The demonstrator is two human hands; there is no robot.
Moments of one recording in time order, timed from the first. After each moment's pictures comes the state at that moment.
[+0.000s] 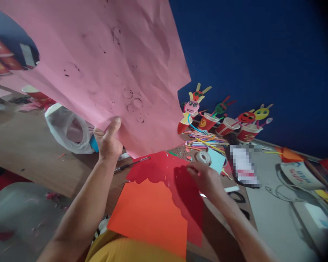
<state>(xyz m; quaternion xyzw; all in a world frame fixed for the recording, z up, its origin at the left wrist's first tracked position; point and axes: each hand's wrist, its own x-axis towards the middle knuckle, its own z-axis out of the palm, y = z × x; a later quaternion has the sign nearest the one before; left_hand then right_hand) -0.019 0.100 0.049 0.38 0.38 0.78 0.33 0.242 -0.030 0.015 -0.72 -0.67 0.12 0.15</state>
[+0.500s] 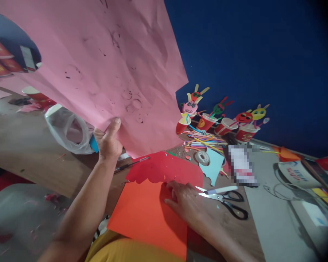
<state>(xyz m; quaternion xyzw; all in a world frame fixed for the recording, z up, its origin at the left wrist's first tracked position) -0.018 0.100 0.049 0.35 0.36 0.79 0.35 0.179 -0.069 0.008 -0.66 -0.72 0.20 0.05</state>
